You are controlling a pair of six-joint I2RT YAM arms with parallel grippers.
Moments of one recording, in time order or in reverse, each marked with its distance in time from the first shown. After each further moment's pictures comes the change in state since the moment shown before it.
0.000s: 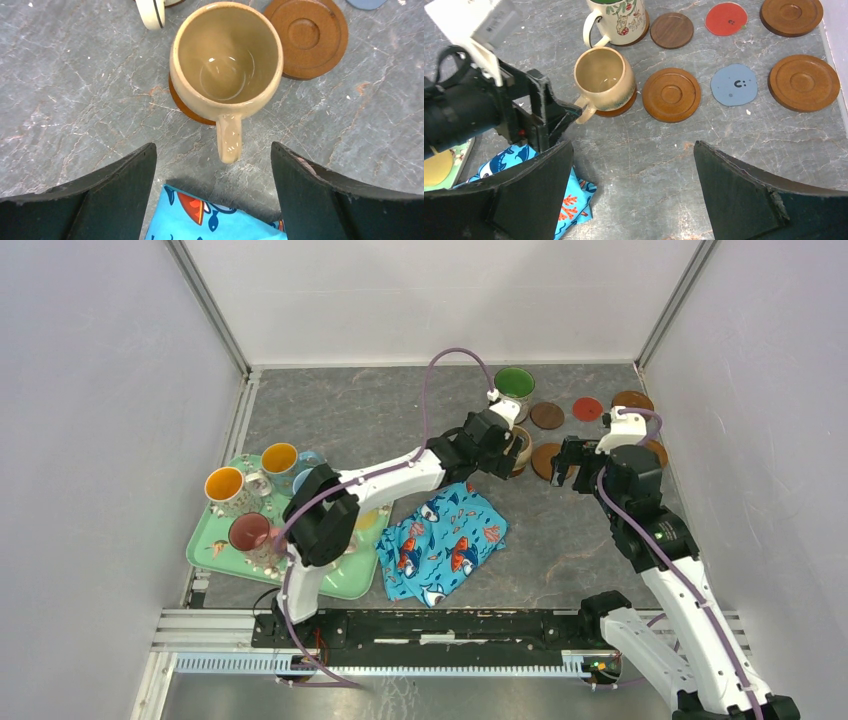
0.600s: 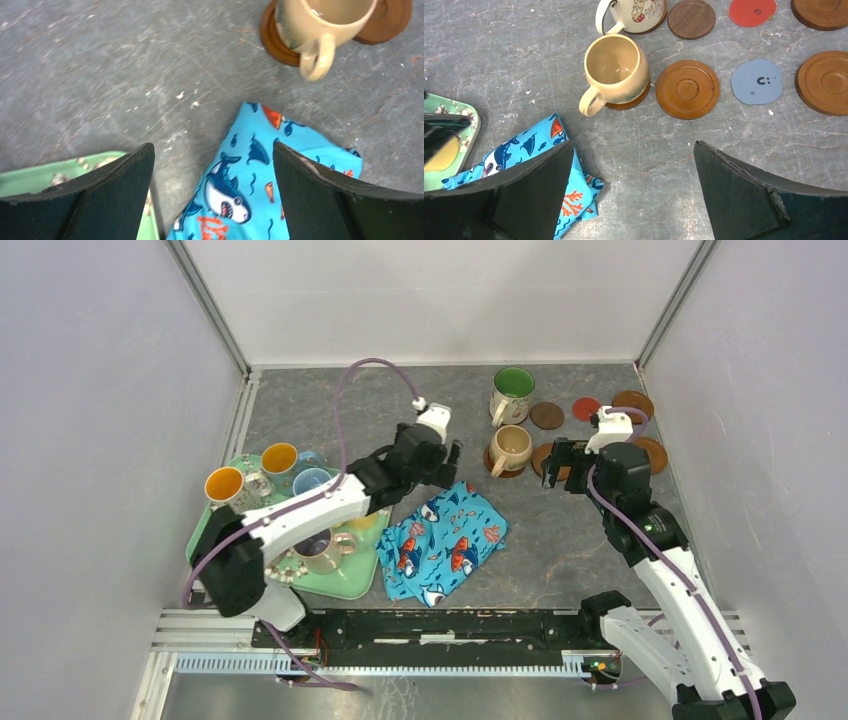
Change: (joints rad) left arm 0.060 -0.500 -0.457 -0.025 -0.098 -0.054; right arm 0.000 0.042 -0.041 0.050 -0.067 0.000
